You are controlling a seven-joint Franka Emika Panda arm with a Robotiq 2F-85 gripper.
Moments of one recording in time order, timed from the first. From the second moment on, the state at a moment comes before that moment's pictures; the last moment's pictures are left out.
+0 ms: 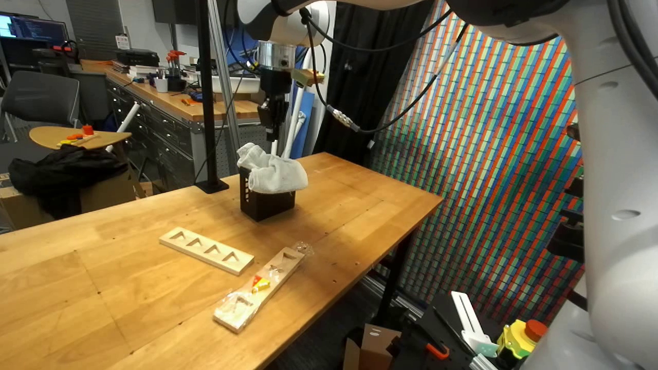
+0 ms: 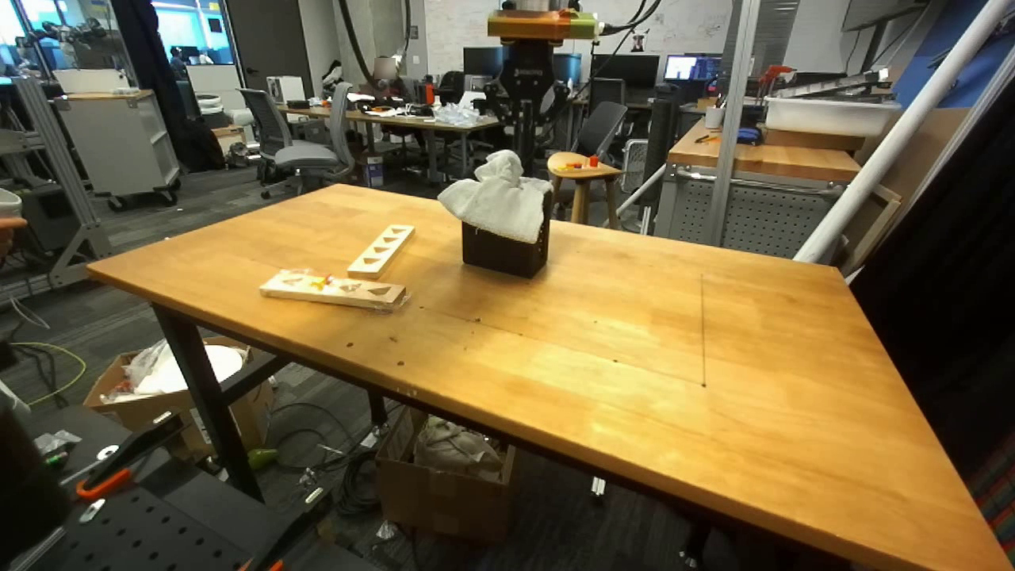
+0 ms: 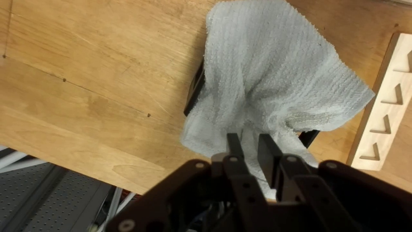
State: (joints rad) arm -0.16 0.49 0.03 -1.37 -0.02 1.89 -0.59
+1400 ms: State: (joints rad) arm -0.14 0.56 0.04 -1.39 -0.01 1.91 -0.54
